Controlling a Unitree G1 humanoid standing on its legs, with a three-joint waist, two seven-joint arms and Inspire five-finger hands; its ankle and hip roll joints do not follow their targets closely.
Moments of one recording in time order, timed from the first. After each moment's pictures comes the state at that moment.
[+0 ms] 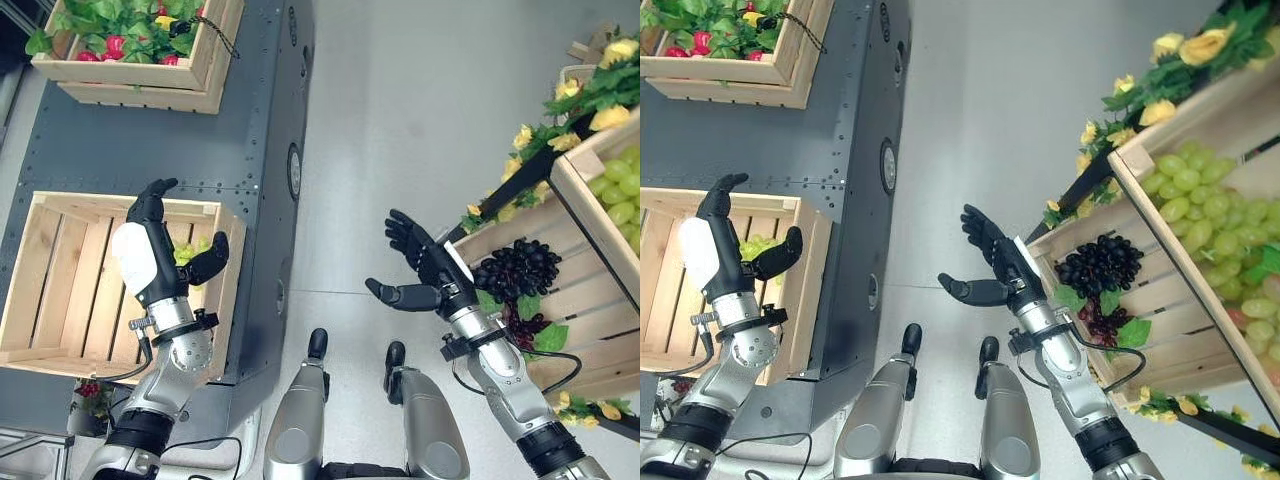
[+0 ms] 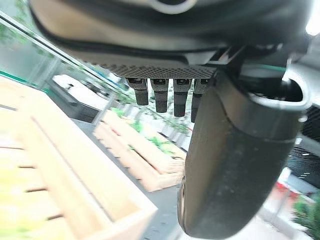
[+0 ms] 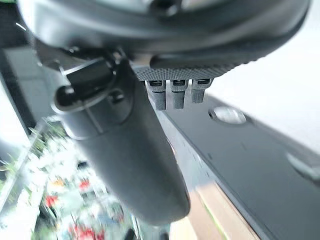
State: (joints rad) left arm -0.16 0.60 -0.13 0.34 0.29 -0.20 0.88; right arm -0.13 -0.48 0.35 0.12 0.41 -0.30 0.19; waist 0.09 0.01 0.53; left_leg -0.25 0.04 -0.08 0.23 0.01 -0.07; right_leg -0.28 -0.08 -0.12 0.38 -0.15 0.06
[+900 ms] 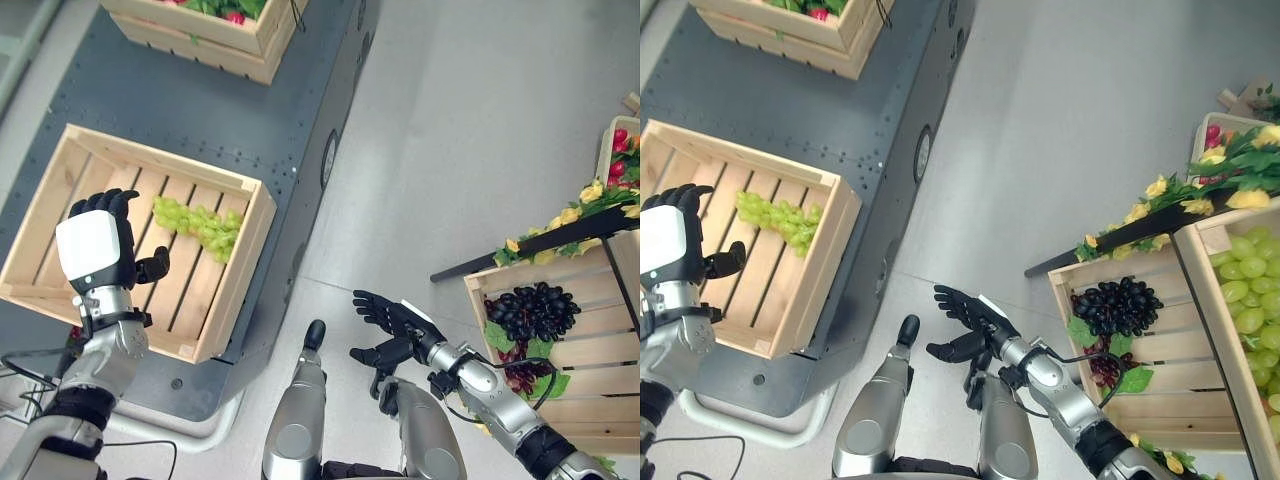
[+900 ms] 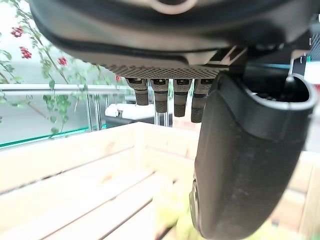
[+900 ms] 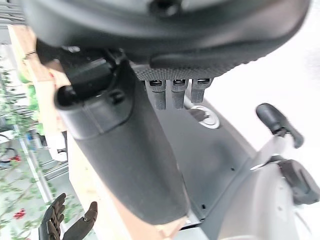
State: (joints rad) left arm -0.35 0.89 -0.28 0.69 0.41 -0.02 0.74; right arm -0.19 -0.50 0.59 0.36 0.44 -0.20 0.19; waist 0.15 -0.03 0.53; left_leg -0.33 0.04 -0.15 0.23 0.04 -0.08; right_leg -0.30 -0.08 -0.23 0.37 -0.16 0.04
